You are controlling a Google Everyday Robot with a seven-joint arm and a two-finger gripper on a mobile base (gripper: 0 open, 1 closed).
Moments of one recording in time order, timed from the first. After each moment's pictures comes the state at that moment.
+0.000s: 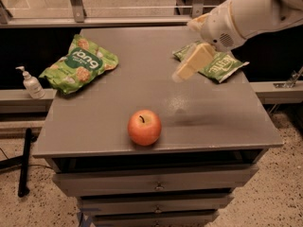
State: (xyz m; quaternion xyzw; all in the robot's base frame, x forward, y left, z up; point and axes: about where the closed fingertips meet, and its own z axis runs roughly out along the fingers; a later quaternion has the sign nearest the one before) arm 0.584 -0.082 0.954 -0.59 0.70 0.14 0.39
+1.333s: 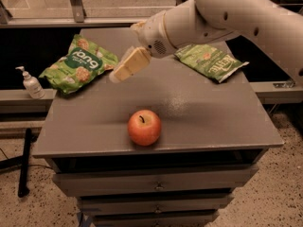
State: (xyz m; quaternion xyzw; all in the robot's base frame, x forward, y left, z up) arm 0.592 0.069 0.945 -0.58 0.65 0.24 0.43
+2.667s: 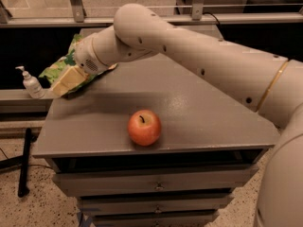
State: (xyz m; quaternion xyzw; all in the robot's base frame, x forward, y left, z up) arm 0.597 0.237 0.893 -0.60 0.61 0.30 0.42
